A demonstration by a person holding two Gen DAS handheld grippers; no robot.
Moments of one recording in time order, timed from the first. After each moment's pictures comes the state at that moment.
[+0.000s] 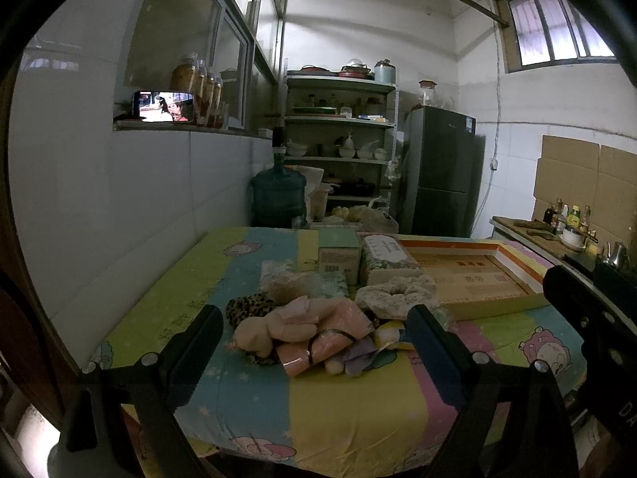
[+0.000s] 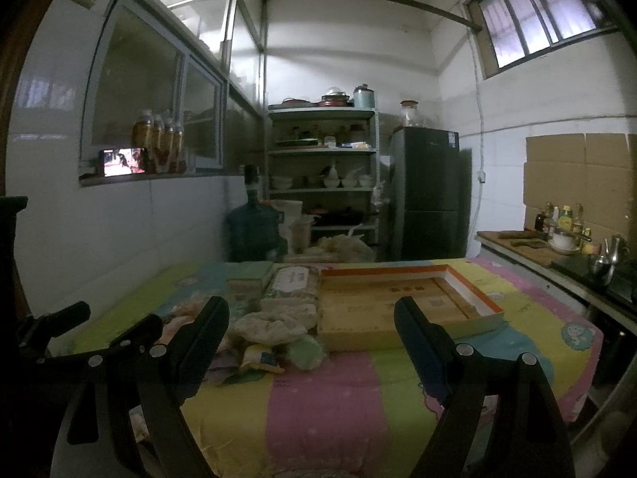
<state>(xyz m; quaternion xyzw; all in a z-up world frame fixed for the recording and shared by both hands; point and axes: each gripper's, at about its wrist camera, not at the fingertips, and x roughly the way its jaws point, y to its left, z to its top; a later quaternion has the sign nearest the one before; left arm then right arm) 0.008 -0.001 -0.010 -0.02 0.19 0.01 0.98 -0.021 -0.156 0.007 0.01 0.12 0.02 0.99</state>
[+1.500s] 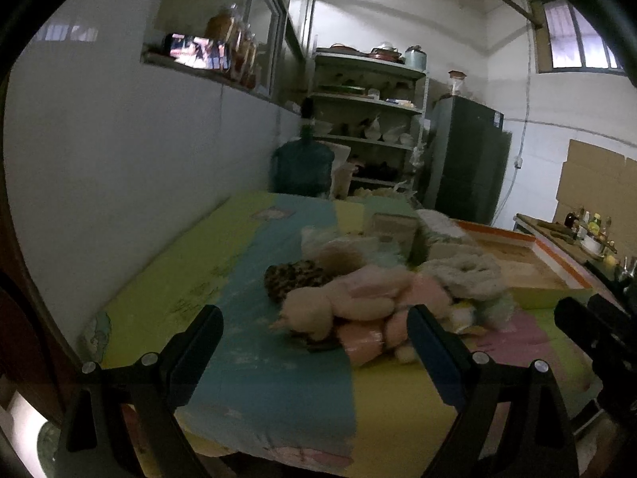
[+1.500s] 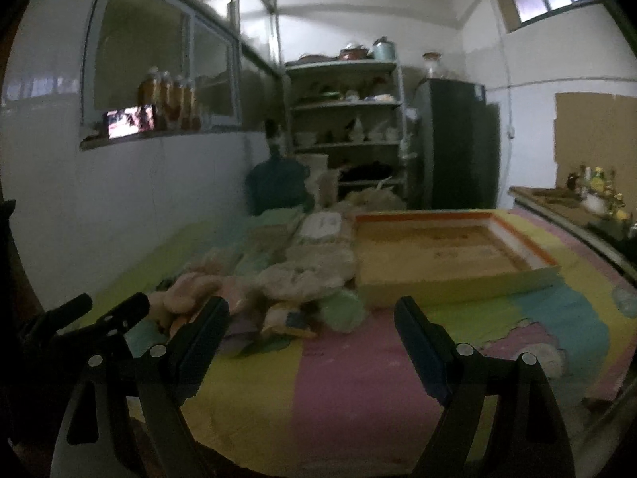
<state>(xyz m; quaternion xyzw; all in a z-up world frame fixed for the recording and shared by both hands) 0.035 0.055 -0.058 -0.06 0.23 0.04 0.97 0.034 -0.133 -0.045 0.03 0.21 0.09 0.97</state>
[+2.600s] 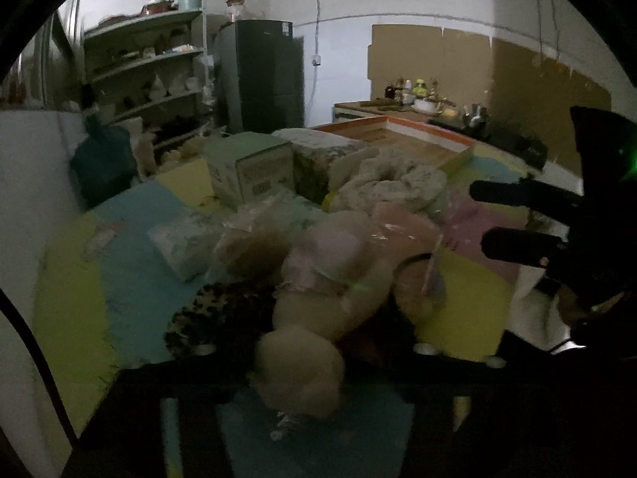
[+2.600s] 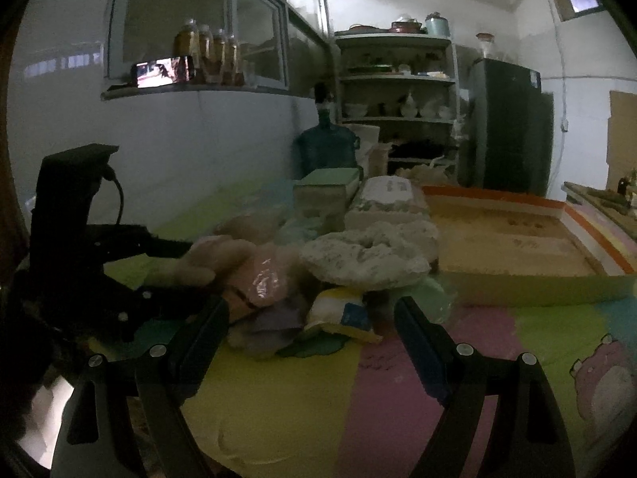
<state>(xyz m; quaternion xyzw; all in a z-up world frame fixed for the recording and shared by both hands) 0.138 0.088 -0.076 0.12 0.32 -0.35 0.87 0.094 -0.104 -0.079 0.01 0.24 0.16 0.96</state>
